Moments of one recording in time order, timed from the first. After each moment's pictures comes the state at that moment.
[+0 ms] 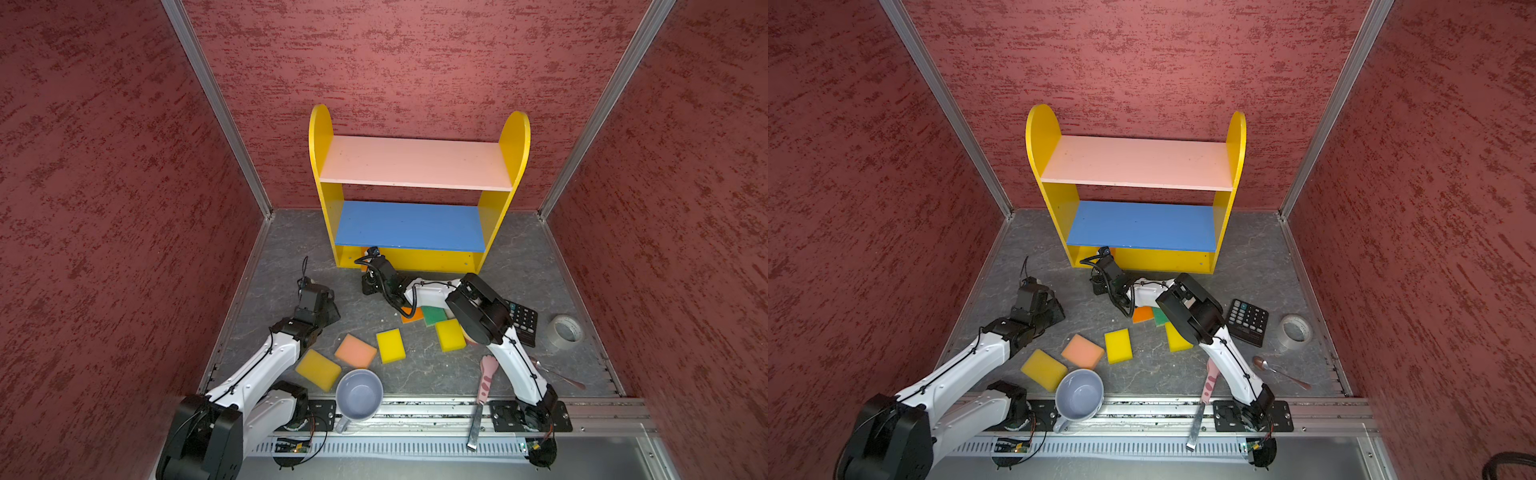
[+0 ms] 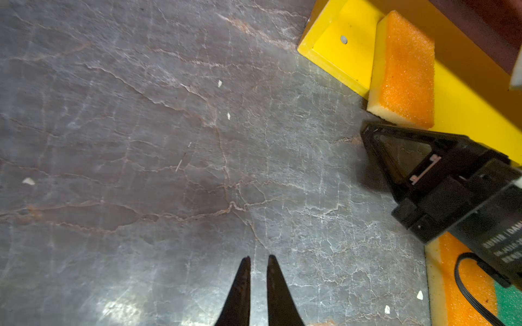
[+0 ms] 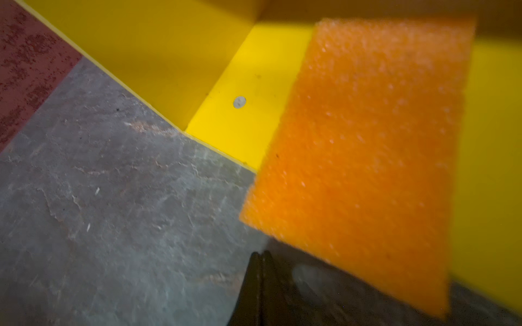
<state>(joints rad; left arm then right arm) -0.29 1.04 0.45 -0.29 -0.15 -0.68 0.82 2.31 1.49 0.20 0.08 0.50</state>
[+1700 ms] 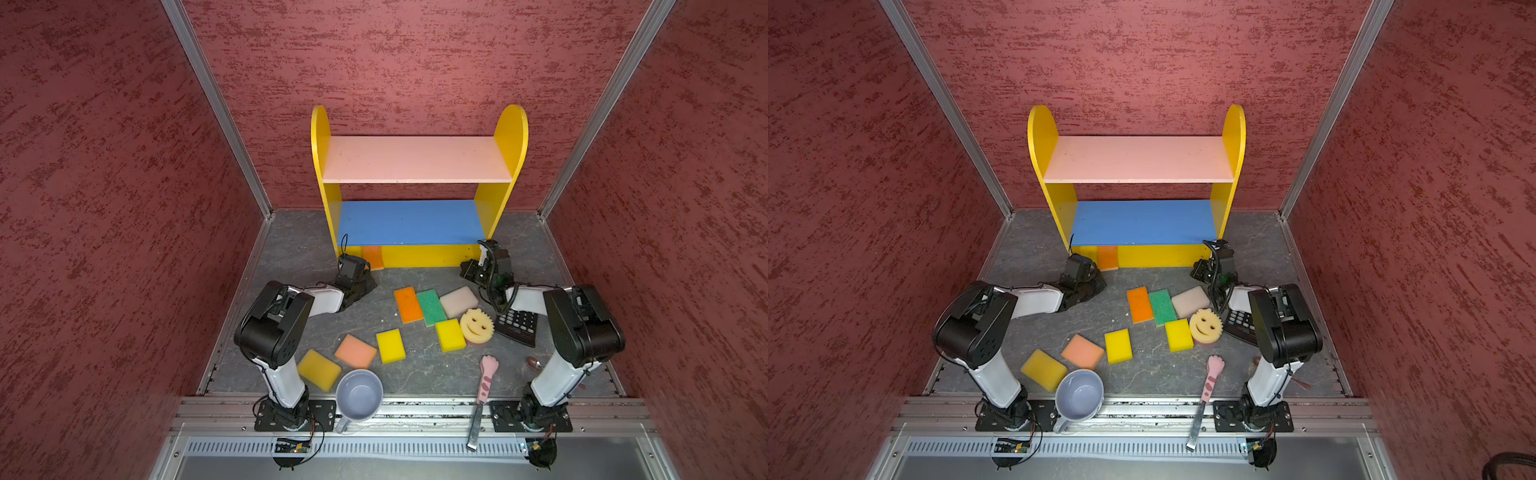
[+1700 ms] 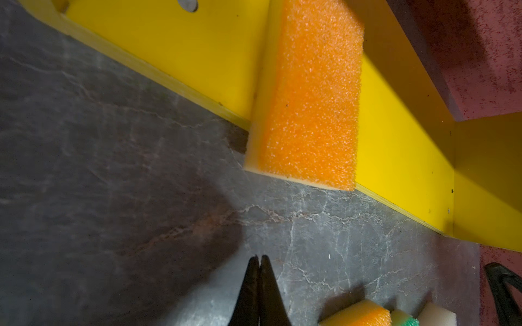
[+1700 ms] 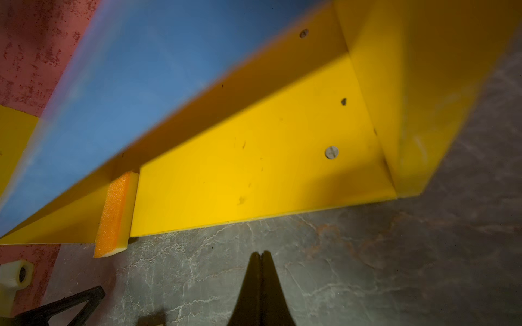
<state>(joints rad) -0.40 1.74 0.80 0.16 0.02 -0.91 0.19 1.72 0.71 0.44 -0.22 0.65</state>
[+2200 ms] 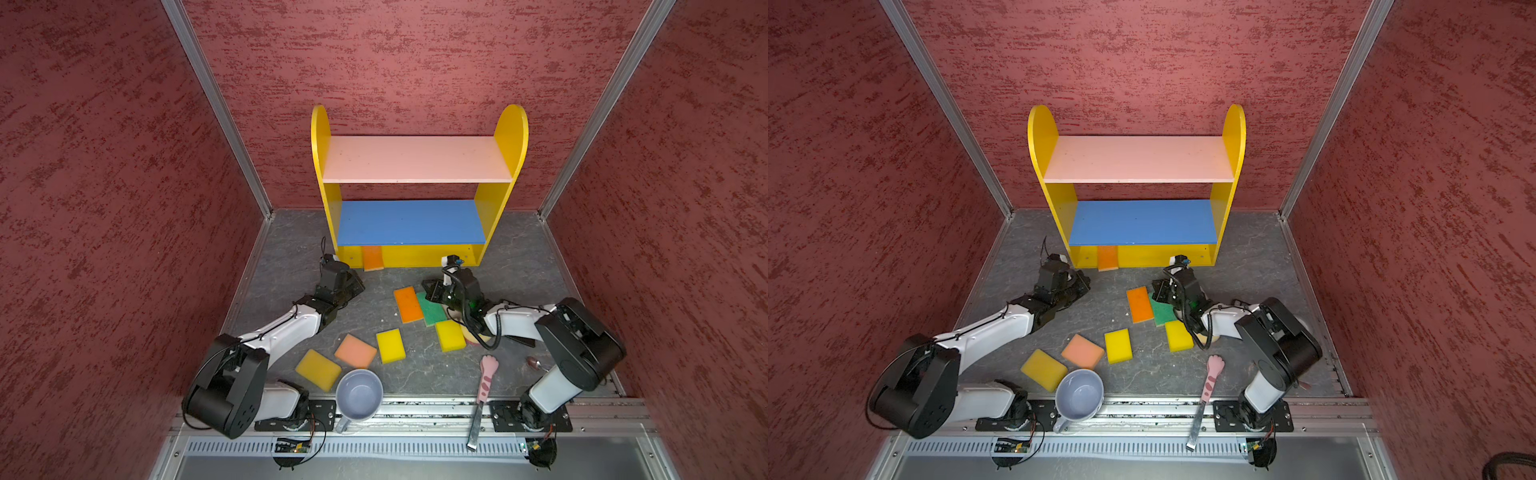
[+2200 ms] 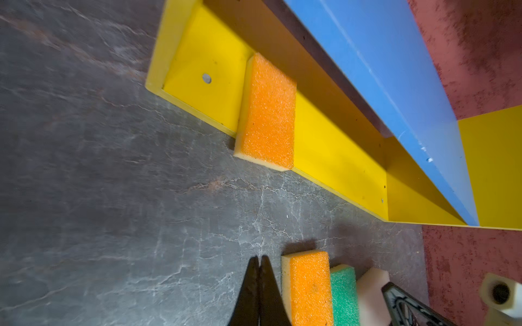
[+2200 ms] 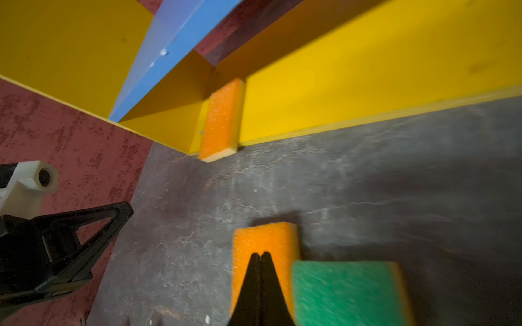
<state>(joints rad) -0.35 1.28 0.60 0.05 -0.01 -0.90 0.63 1.69 0.69 0.58 -0.12 0.80</state>
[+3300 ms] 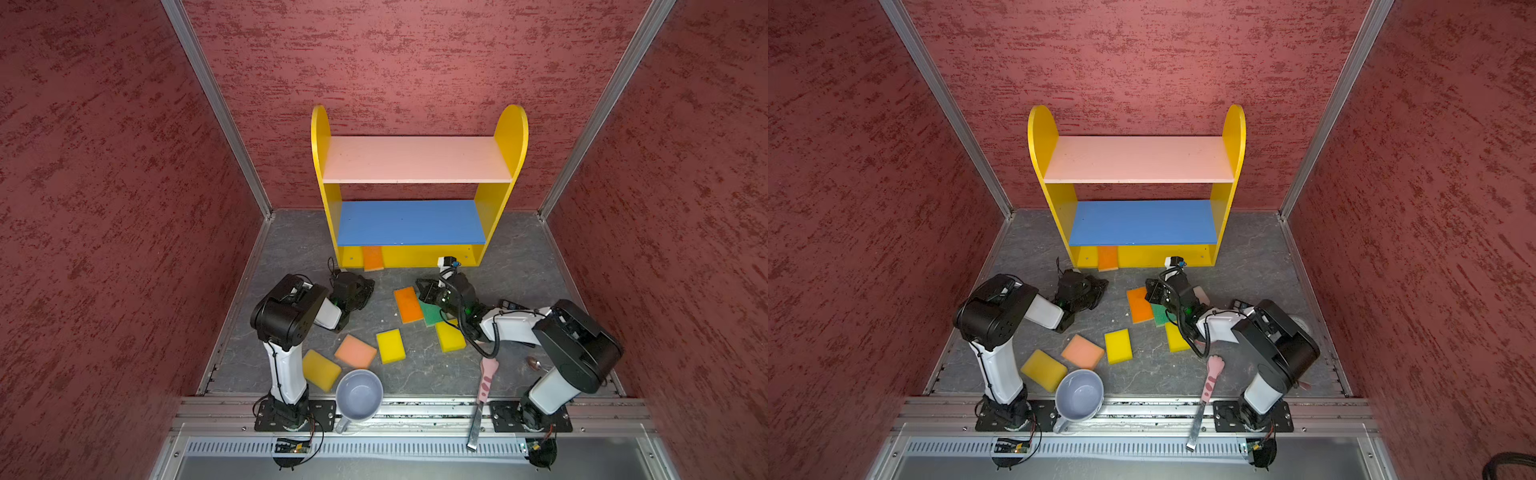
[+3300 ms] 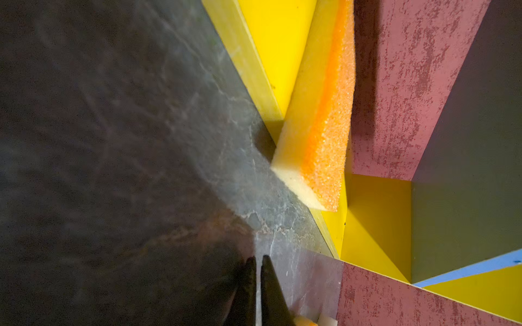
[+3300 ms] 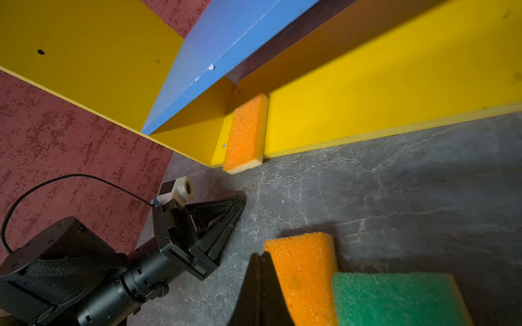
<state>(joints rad) -0.38 1.91 0.59 0.82 0.10 -1.36 0.65 1.63 0.62 0.66 -0.02 0.84</state>
